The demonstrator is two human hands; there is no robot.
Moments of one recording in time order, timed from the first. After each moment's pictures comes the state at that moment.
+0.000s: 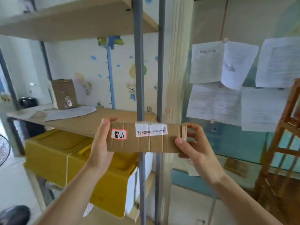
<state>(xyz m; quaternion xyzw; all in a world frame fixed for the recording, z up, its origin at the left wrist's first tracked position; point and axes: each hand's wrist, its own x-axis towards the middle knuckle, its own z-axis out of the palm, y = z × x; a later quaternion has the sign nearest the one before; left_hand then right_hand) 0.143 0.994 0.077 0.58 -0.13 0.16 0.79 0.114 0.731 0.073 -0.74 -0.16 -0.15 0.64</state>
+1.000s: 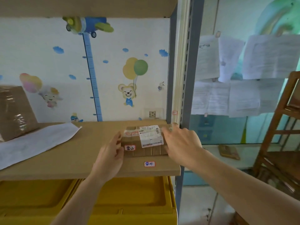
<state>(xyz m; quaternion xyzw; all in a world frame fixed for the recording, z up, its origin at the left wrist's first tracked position) 0.390 1.168 0.054 0.89 -0.21 0.09 0.40 0.308 0.968 0.106 -0.98 0.07 -0.18 -0.11</state>
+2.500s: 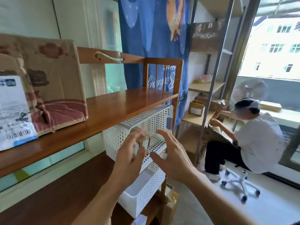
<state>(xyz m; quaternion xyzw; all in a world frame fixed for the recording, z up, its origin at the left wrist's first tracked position) 0.015 0.133 -0.011 0.54 -0.63 -0.12 0.55 -0.149 0.078 0.008 -0.83 0.40 -0.33 0.18</state>
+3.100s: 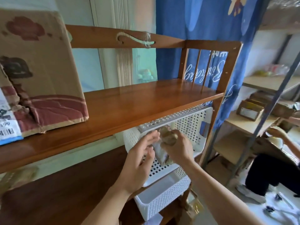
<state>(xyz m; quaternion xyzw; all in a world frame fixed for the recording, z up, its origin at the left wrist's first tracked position) 0.026 0.071 -0.025 0.60 -0.54 -0.19 0.56 -0.062 -0.103 -0.060 -0.79 0.47 -0.29 0.28</state>
